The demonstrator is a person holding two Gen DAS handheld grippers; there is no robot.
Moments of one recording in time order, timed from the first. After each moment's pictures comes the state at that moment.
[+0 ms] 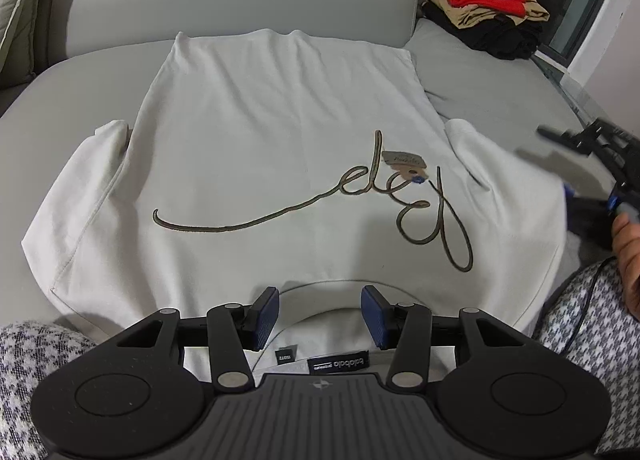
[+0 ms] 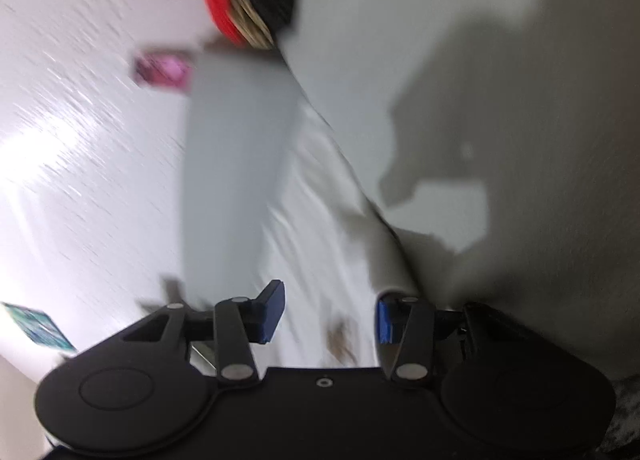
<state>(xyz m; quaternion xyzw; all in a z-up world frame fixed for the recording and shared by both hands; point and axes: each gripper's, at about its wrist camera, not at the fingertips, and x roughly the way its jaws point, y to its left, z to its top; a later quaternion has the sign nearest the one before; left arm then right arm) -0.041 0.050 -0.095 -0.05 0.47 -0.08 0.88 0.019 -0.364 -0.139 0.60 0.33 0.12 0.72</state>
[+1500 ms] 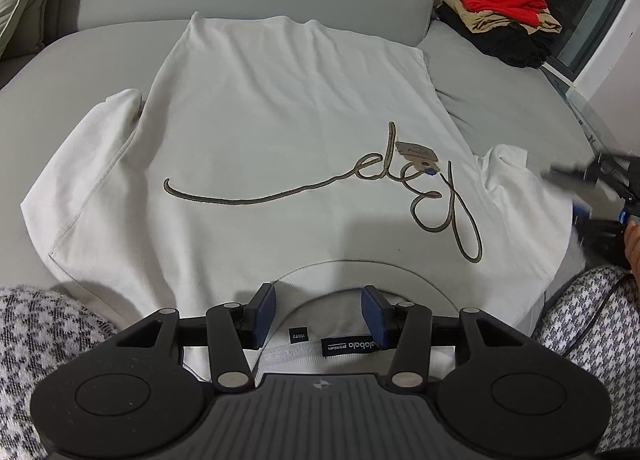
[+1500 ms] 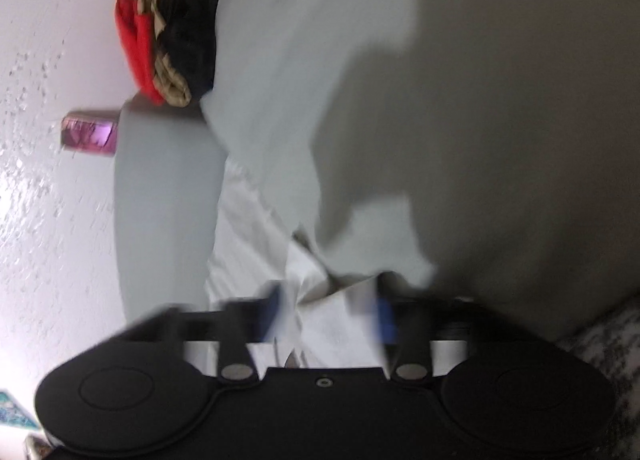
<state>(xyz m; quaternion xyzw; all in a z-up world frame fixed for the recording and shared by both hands) -0.048 0.066 -0.106 -0.08 0.48 -0.07 0.87 -0.009 -0.368 -0.131 0.57 0.37 -0.07 0.73</state>
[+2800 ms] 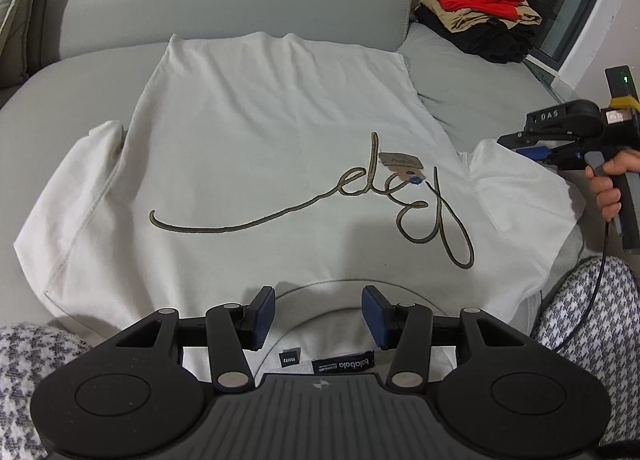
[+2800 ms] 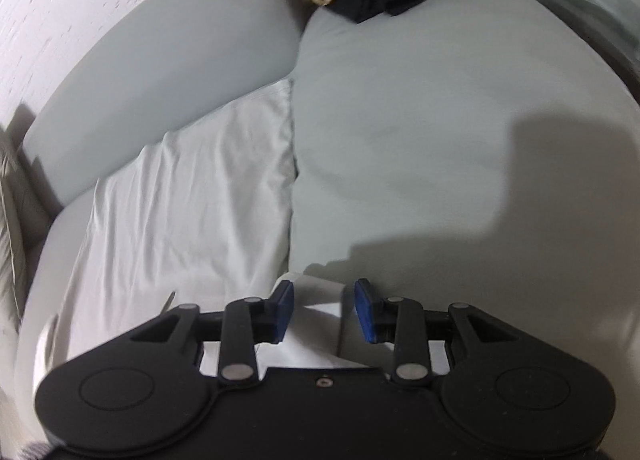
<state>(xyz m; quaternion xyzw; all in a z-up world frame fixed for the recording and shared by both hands) -0.039 0.054 -0.104 -0.05 0.46 -0.09 0.88 0.105 -0.291 -0.103 0.16 0.47 0.03 0.87</state>
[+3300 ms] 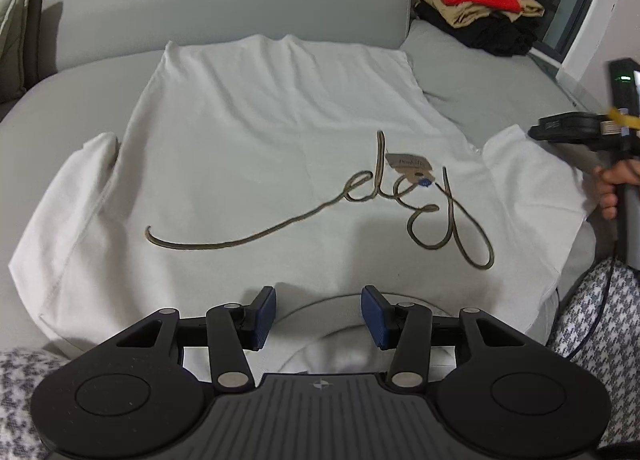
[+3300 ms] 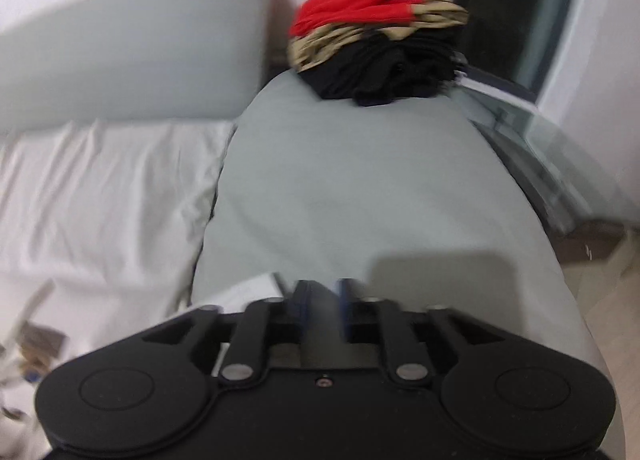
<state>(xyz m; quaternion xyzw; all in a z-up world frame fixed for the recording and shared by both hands) -0.036 0.054 -0.110 -0.03 0.45 -0.09 0.89 0.078 -0.265 -0.088 0.00 0.37 -0.11 0.92</state>
